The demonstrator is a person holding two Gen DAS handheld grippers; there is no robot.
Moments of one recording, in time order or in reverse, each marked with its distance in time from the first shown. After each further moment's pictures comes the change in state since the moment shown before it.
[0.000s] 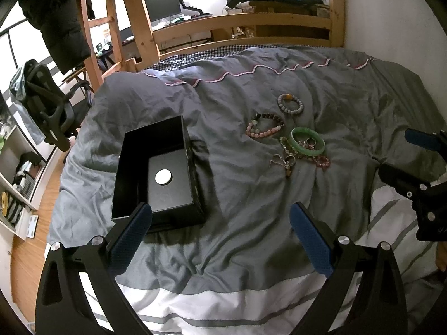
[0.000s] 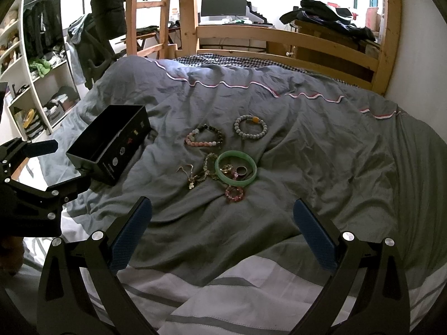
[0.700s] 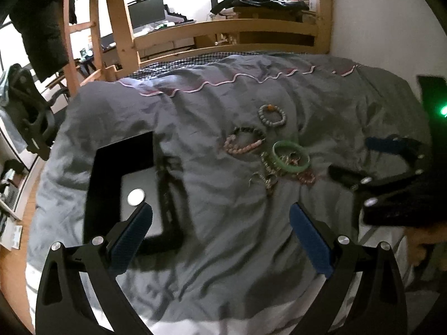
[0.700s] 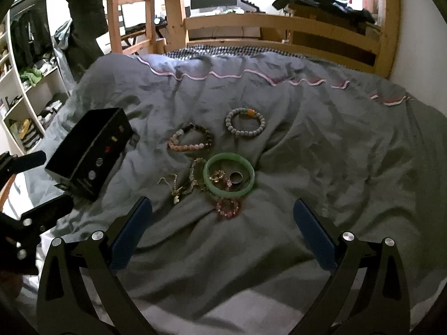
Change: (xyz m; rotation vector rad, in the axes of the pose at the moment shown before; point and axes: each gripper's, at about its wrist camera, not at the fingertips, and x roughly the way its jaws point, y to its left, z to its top) left arm 0.025 -0.014 0.025 0.012 -0.035 -0.098; right arm 0.070 -0.021 0.020 0.057 0.066 0.006
